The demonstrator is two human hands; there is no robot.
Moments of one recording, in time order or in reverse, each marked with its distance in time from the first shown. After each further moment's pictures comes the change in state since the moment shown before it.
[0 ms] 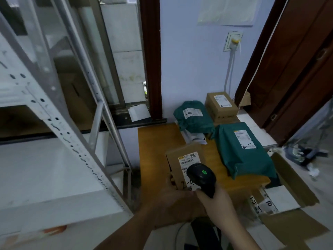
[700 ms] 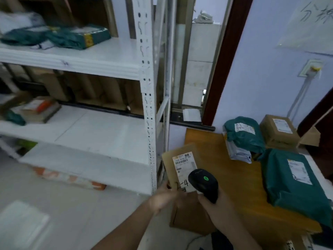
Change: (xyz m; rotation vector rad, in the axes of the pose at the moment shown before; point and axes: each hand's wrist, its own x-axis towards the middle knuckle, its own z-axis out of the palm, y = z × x) left_hand -0.117 -0.093 -0.068 -0.294 0.300 0.104; right_hand -0.085 -0.036 0.048 -0.023 -0.426 -0.248
